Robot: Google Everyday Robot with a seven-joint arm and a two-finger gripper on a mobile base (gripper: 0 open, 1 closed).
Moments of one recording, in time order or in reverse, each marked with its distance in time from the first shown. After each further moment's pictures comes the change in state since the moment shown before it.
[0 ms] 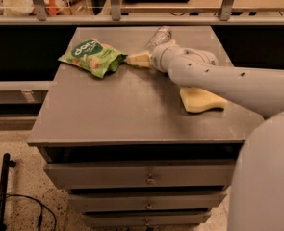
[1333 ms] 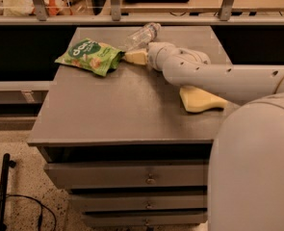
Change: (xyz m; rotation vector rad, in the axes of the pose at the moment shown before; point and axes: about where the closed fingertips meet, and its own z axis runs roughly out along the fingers) arm 0.000 0.001 0.023 0.020 -0.018 0.006
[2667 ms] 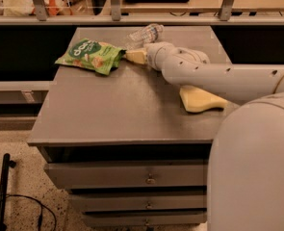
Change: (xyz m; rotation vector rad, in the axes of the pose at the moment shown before) arm -0.002 0.000 -0.001 0.000 0.000 0.000
